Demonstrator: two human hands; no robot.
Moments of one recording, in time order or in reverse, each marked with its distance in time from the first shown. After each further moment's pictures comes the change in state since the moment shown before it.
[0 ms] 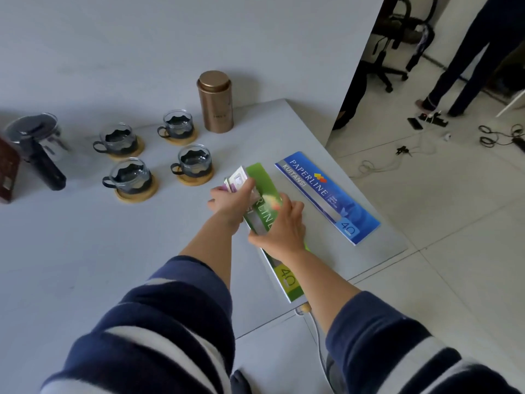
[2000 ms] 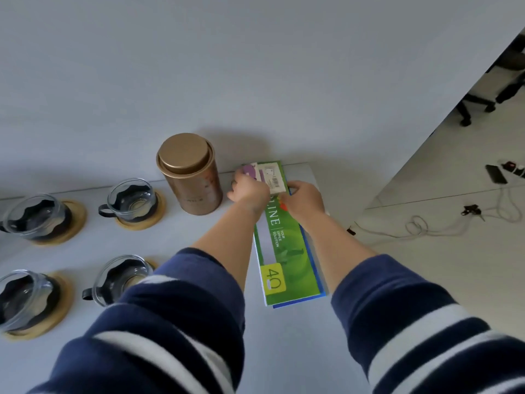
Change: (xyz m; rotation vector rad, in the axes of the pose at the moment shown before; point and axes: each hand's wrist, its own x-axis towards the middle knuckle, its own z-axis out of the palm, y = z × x) left_hand 0.264 0.174 0.163 0.224 0.278 0.064; right_hand 0.416 -0.018 -0.018 0.211 -0.219 0.011
